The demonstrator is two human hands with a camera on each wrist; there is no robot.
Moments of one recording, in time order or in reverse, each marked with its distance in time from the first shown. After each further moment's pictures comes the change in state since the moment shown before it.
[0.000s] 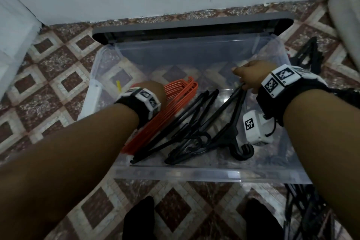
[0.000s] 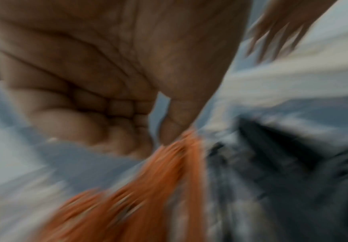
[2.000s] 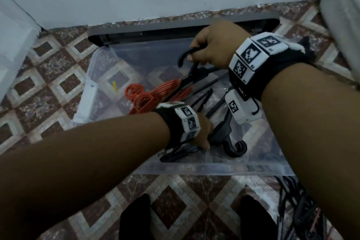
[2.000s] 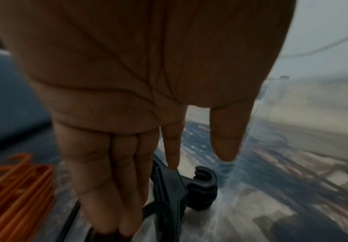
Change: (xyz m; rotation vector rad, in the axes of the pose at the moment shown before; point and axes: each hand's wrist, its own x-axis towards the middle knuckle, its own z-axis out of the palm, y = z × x) left_hand -0.048 0.135 -0.023 -0.072 -0.342 0.486; right_hand -0.066 -0.090 -0.021 -0.431 -0.068 -0.740
